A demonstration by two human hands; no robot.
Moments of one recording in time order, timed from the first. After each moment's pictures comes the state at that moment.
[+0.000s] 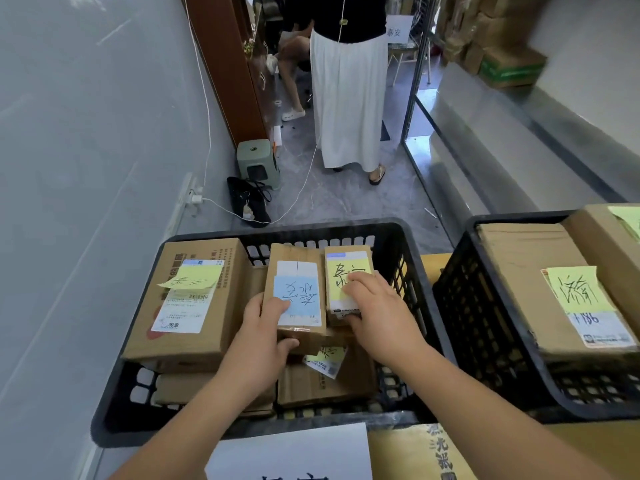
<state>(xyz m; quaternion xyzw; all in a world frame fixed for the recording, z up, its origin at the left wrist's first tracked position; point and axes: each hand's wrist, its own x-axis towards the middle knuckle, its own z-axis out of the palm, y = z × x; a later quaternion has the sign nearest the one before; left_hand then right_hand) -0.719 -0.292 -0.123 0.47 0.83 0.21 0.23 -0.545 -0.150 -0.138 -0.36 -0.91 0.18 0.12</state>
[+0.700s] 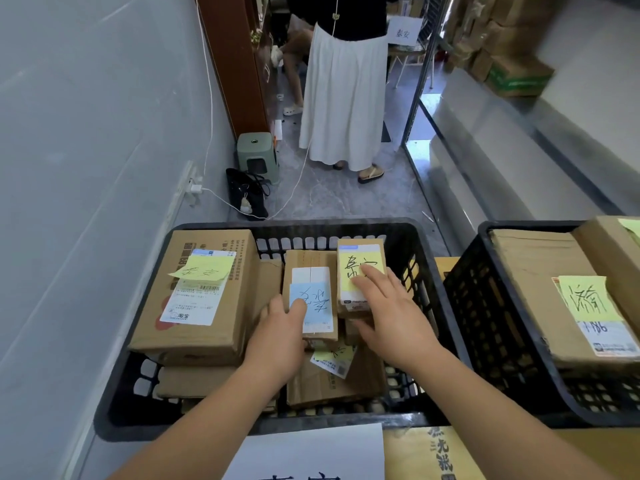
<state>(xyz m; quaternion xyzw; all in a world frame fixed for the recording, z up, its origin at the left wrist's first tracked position) -0.719 -0.273 -0.149 0.50 0.84 0.07 0.19 -0.544 -0.152 -0.143 -0.36 -0.91 0.17 0.06</state>
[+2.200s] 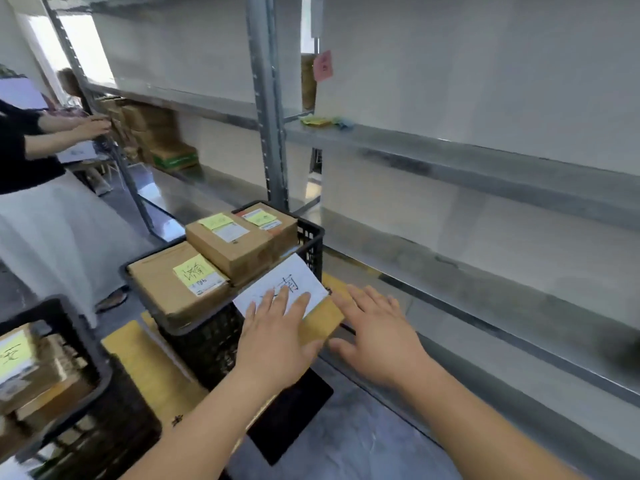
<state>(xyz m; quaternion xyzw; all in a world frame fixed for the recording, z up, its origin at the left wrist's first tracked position) -0.210 -0.322 -0.030 0.85 0.52 0.06 0.05 -0.020 -0.377 -0.022 -0.70 -0.71 0.07 0.08</state>
